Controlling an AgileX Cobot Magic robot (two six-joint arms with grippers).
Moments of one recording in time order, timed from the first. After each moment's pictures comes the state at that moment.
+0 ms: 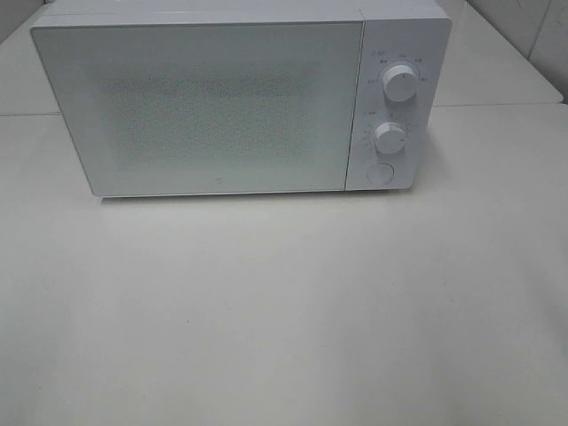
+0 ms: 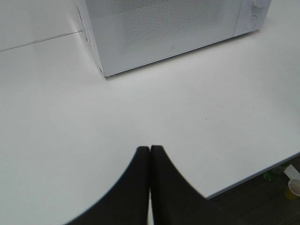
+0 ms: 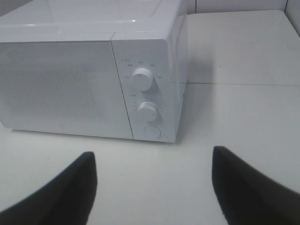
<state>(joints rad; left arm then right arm) -0.34 0.00 -0.50 -0.08 1.04 0.12 0.29 0.43 -0.51 0.00 0.43 0.04</state>
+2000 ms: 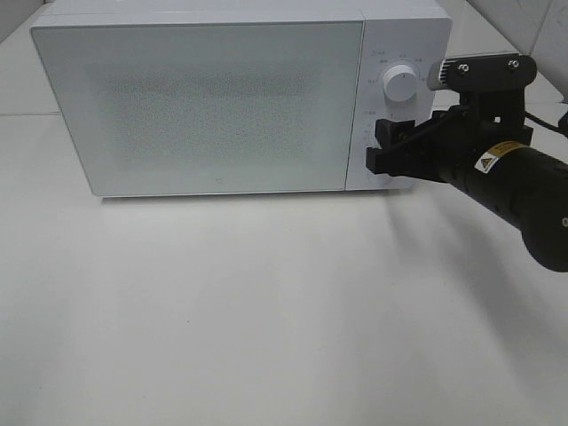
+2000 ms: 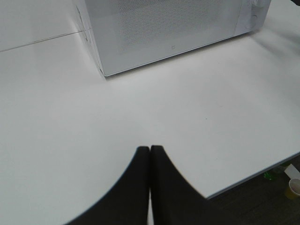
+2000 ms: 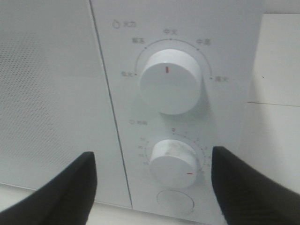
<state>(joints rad) -0.34 0.00 -0.50 -0.08 1.04 0.13 0.47 1.73 -0.54 0.20 -0.93 -0.13</state>
